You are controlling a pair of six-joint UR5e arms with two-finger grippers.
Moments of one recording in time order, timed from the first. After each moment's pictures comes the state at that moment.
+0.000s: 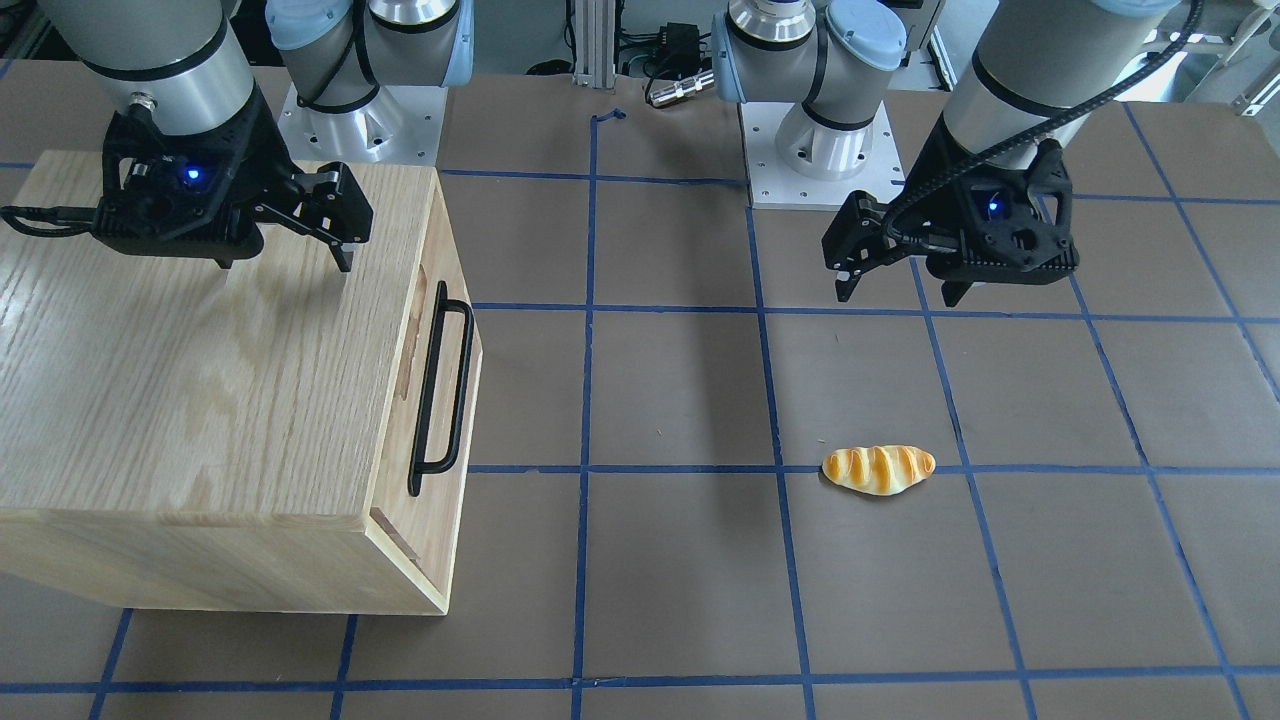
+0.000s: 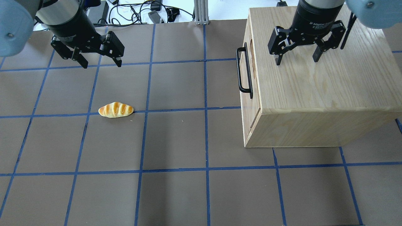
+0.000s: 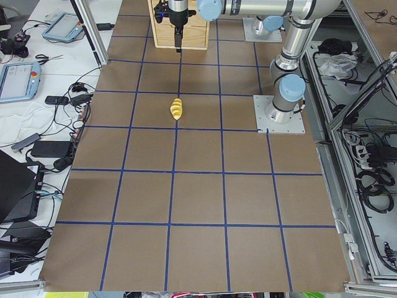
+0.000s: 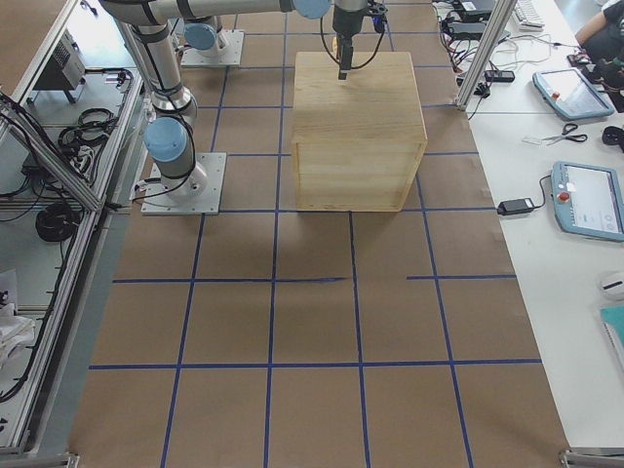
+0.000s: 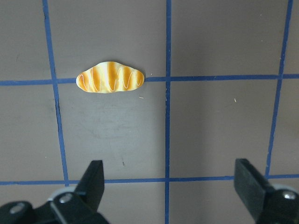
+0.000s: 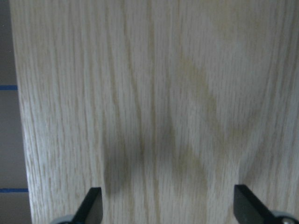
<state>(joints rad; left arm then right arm) -1.55 -1.64 -1.49 -1.55 1.56 0.04 1.60 -1.49 1.43 -1.47 -1.61 0.02</state>
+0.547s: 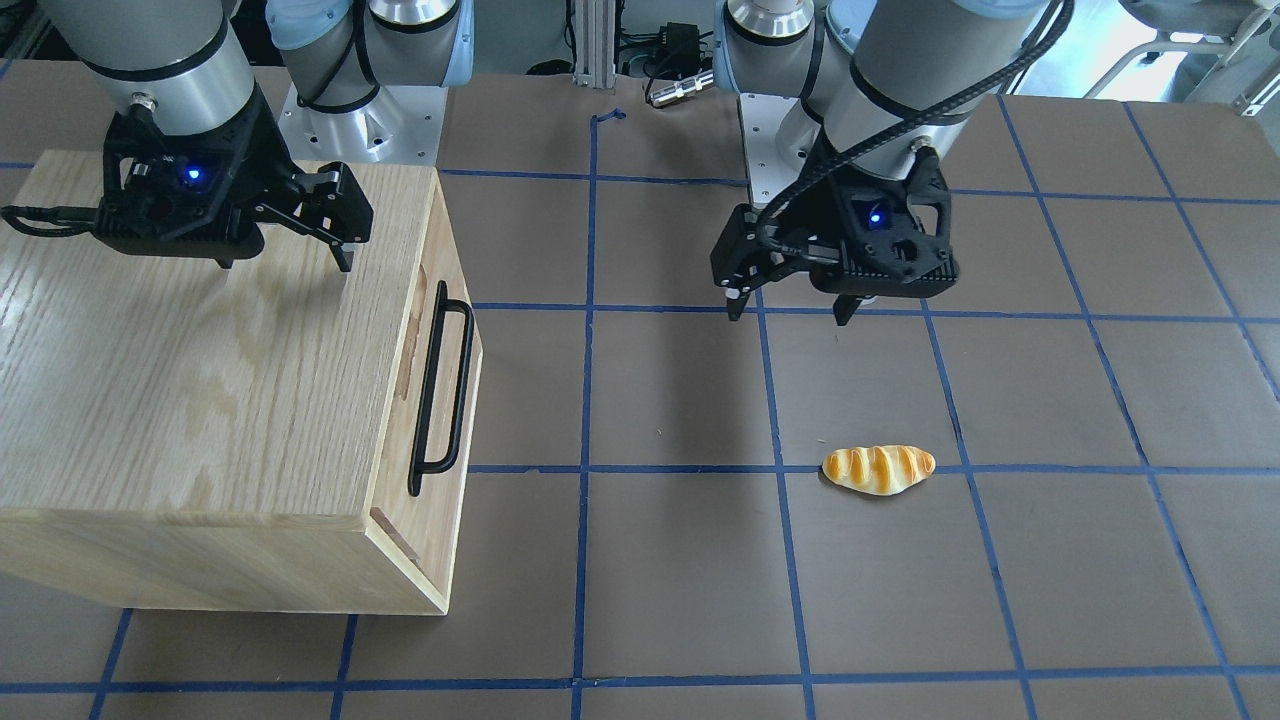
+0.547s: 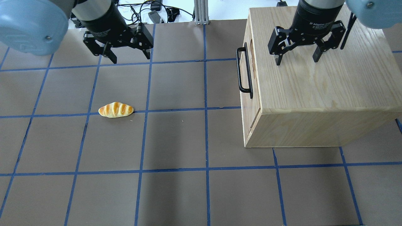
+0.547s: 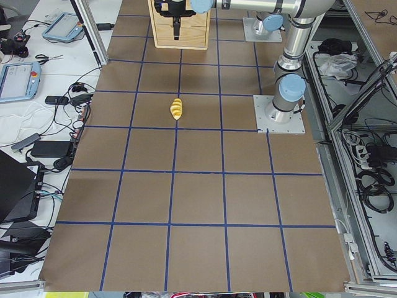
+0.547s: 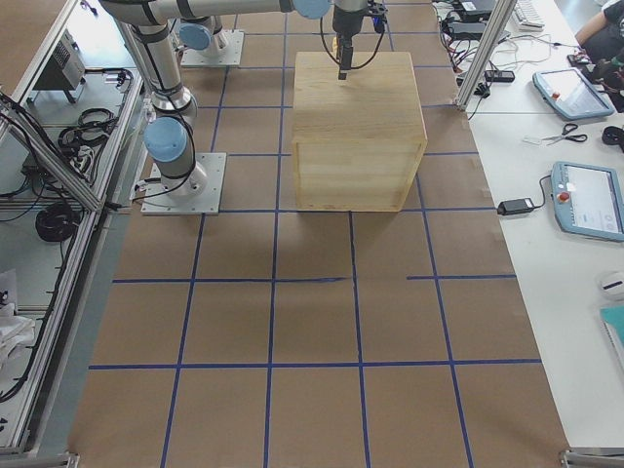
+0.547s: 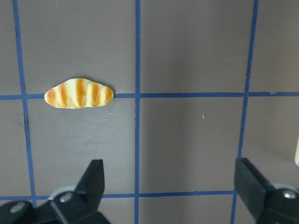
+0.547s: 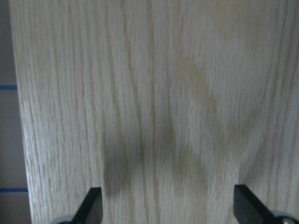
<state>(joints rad) -1.69 -1.70 -1.46 -1.45 1.46 -0.19 1.60 -1.49 1.43 -1.47 -1.61 0.02</state>
